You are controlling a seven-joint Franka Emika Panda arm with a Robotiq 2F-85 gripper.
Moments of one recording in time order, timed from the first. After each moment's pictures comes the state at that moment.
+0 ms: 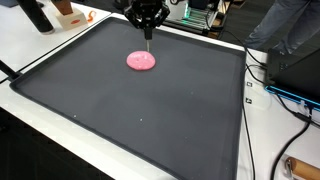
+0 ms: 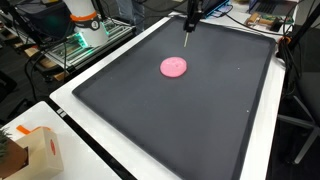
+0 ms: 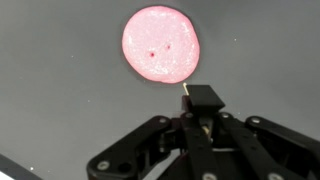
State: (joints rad) arm 0.10 0.21 0.11 -1.99 -0.13 2.08 -0.40
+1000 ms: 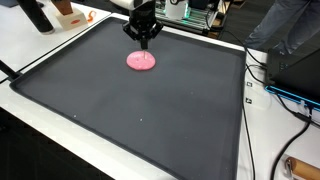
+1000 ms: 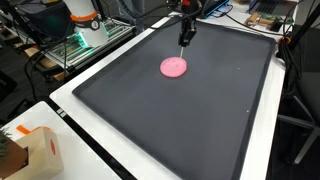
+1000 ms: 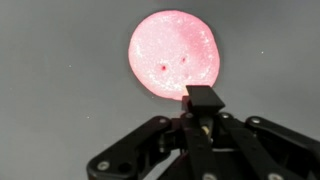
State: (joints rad) arm 0.07 0.25 0.10 -2.08 -0.18 2.23 -0.42
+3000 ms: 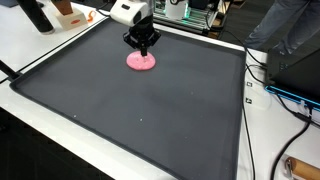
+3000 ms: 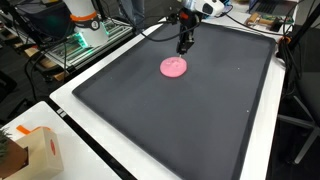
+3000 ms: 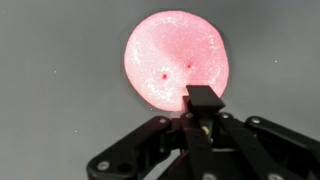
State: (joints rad) arm 0.06 0.32 0.10 -2.08 -0.17 2.28 -0.46
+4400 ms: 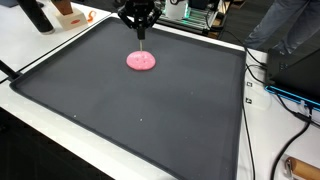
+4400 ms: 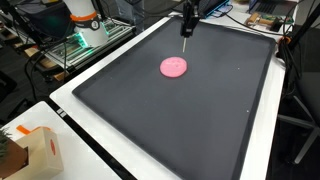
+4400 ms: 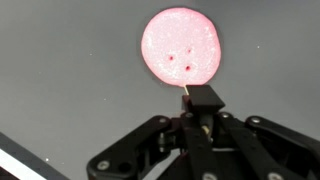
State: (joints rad) arm 0.06 0.17 0.11 -2.07 -0.17 2.19 -0.46
